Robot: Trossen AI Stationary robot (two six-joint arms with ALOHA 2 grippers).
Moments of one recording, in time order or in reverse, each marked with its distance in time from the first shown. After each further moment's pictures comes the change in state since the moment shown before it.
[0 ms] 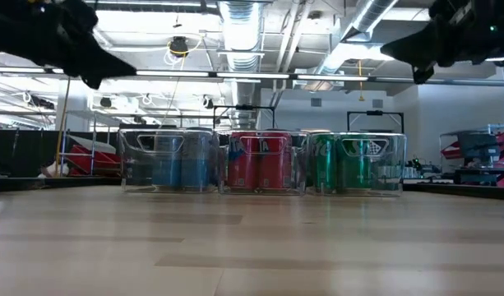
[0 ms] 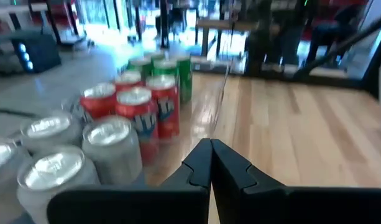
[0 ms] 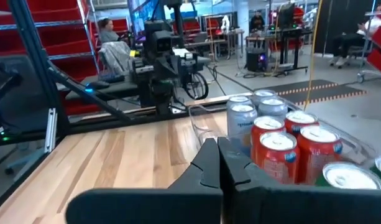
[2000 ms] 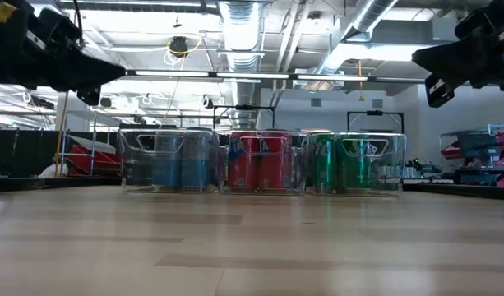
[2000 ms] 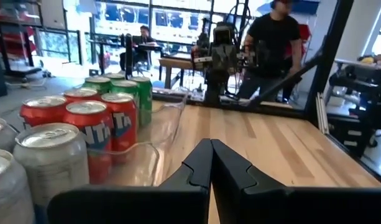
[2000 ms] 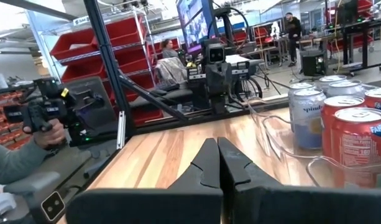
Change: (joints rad) left arm -0.036 -0.272 -0.239 0.159 0.126 -0.068; right arm 0.202 -0.322 -0.235 0.001 -0.001 0.127
